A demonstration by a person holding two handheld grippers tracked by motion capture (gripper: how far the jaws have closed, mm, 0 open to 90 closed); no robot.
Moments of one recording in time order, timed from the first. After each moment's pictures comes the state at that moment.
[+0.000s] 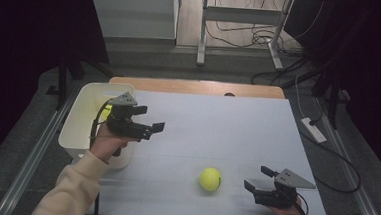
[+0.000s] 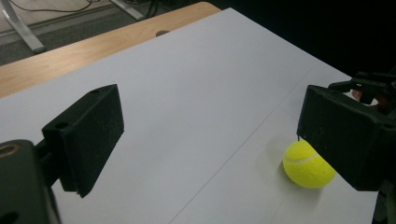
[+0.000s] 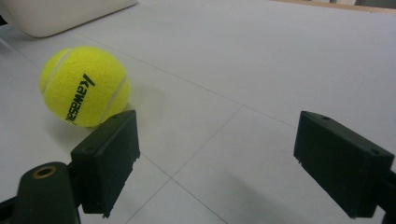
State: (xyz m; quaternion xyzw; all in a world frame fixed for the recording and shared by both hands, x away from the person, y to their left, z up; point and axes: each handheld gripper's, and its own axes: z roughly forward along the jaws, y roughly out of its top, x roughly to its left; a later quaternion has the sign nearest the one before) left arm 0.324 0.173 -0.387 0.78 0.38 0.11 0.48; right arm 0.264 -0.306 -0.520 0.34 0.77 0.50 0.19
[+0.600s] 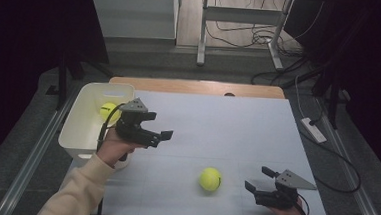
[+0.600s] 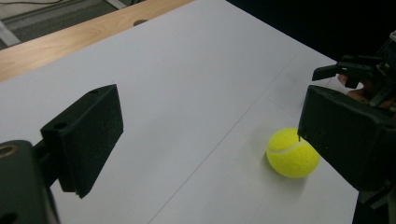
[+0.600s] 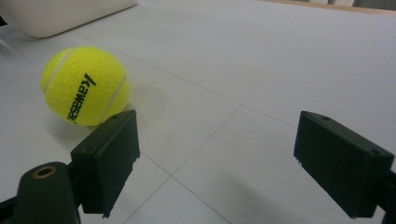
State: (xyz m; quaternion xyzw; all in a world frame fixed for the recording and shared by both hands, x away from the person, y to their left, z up) left arm 0.318 0.150 -0.391 0.80 0.36 0.09 0.47; right arm 0.262 -0.307 -0.520 0.34 0.77 0.50 0.19
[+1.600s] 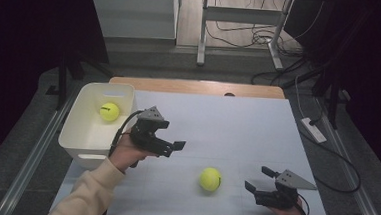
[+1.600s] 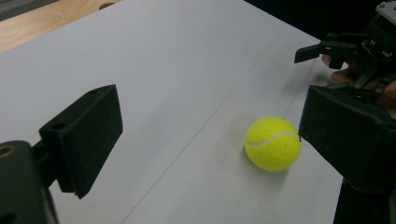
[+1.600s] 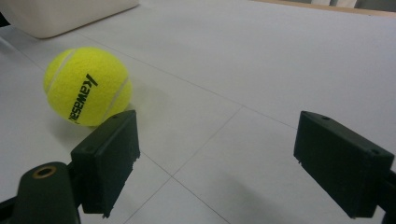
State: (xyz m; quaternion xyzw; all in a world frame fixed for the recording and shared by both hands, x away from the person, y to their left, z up) left arm 0.313 0.115 -0.401 0.83 0.33 0.07 0.45; right arm 0.262 -0.307 -0.520 0.34 0.77 0.50 0.19
